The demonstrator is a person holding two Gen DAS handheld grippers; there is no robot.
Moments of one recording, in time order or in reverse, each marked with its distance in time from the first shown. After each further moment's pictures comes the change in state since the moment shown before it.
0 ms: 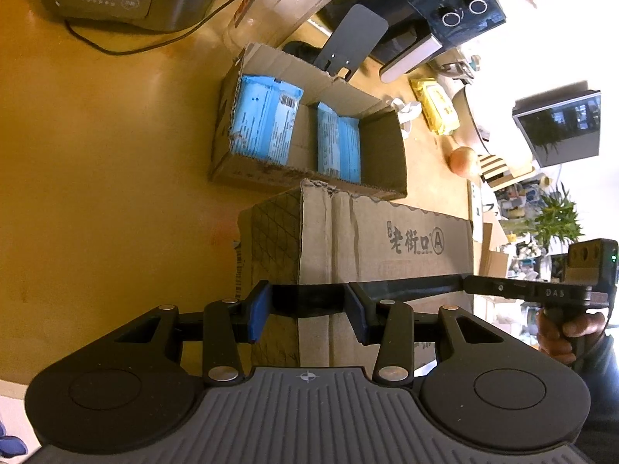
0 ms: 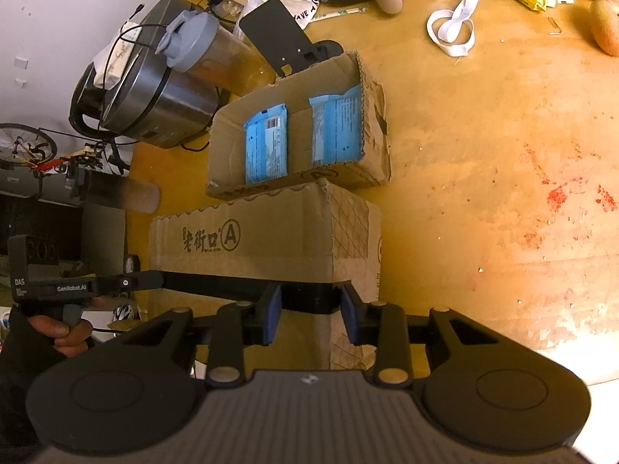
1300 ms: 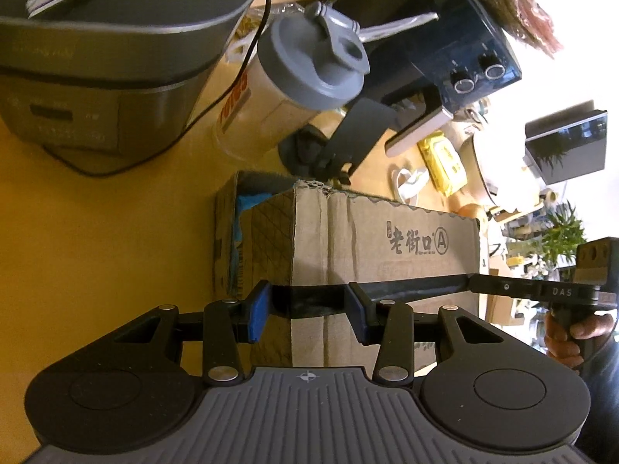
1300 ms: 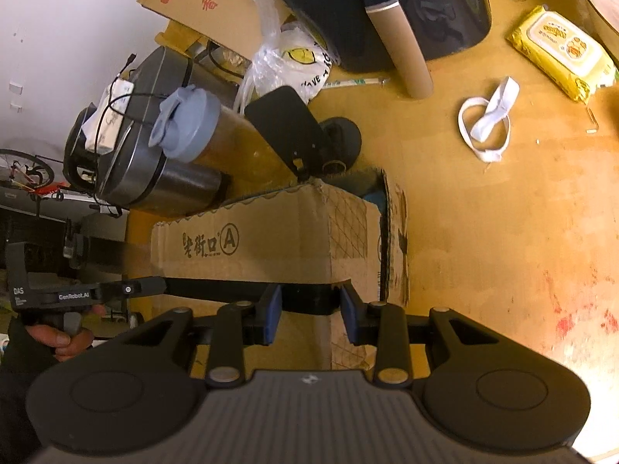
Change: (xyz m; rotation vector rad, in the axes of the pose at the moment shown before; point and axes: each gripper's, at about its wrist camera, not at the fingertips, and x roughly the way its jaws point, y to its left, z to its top) left arm -0.003 -0.005 0.118 0.032 -0.051 0.027; right arm 0.012 0.022 0.118 -0.008 -0.058 -0.010
